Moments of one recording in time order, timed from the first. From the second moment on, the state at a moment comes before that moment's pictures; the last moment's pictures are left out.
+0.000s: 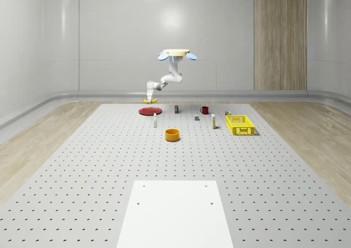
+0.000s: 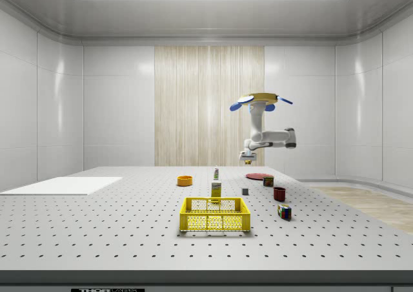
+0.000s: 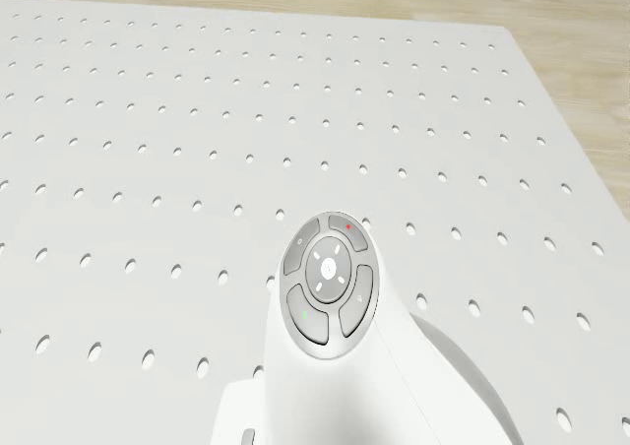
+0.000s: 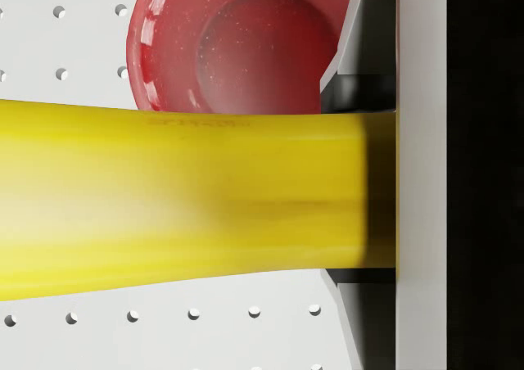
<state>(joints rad) -1.20 -1.62 1.20 -2.82 -1.90 1.74 -1.35</state>
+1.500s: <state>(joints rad) -1.22 -1.62 1.16 -2.80 -1.93 1.75 -1.35</state>
